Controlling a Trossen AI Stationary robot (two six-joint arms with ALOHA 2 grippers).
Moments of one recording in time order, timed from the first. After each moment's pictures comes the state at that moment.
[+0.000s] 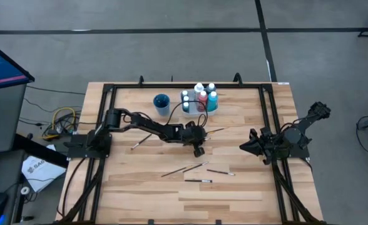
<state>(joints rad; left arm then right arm) 0.00 2.19 1.30 0.09 -0.17 -0.22 0.66 0.04 0.00 0.09 0.55 0.56</state>
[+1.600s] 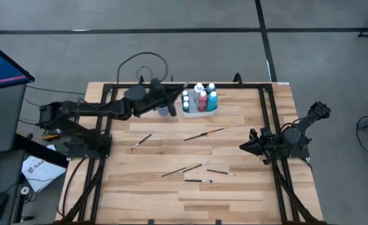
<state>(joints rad) 0.21 1.36 0.95 0.45 -0.27 -0.15 0.66 0.04 0.00 0.09 0.55 0.56</state>
